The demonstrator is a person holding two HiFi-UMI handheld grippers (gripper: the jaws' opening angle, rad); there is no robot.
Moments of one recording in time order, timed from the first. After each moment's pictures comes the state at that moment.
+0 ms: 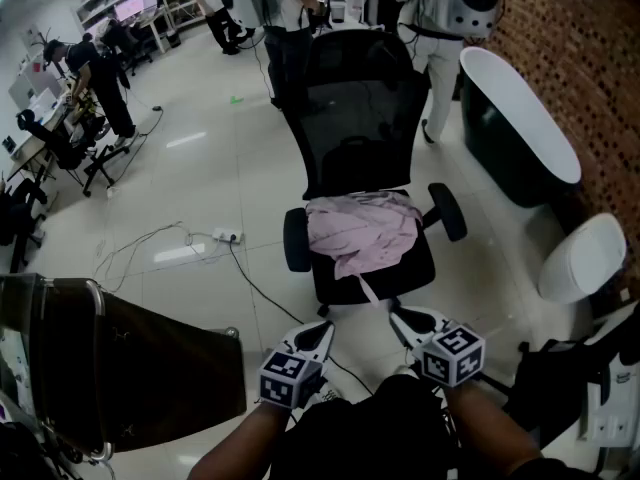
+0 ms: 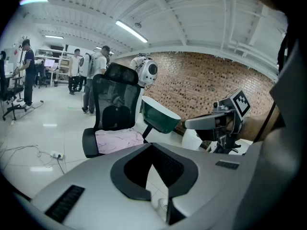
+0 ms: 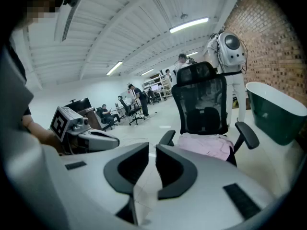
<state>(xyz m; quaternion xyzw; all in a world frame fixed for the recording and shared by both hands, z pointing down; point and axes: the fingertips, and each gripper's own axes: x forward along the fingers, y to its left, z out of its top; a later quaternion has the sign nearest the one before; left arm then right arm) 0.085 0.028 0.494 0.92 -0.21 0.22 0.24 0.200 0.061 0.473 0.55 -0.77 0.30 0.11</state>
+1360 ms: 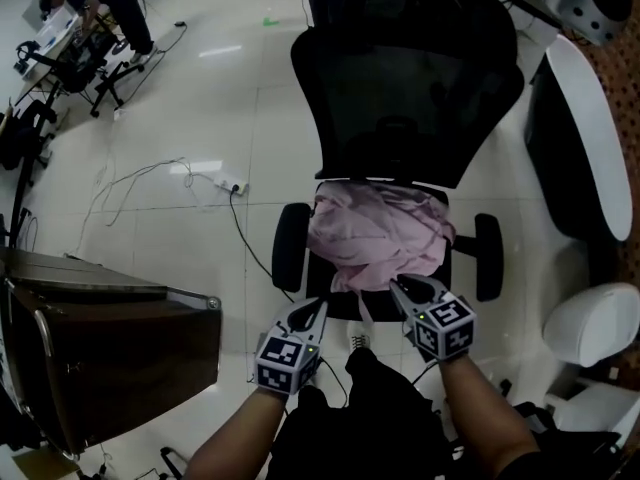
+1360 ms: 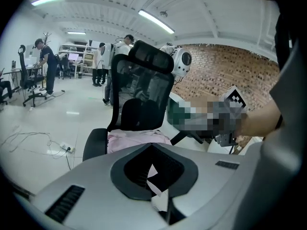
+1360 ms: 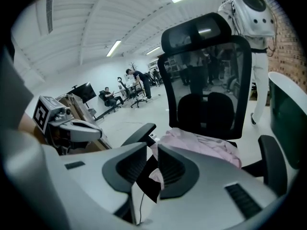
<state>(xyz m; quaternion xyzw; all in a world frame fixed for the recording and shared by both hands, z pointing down) 0.177 -0.163 0.617 0.86 -0.34 0.24 0.29 0.321 -0.172 0.630 0.47 -0.79 0.34 0.22</state>
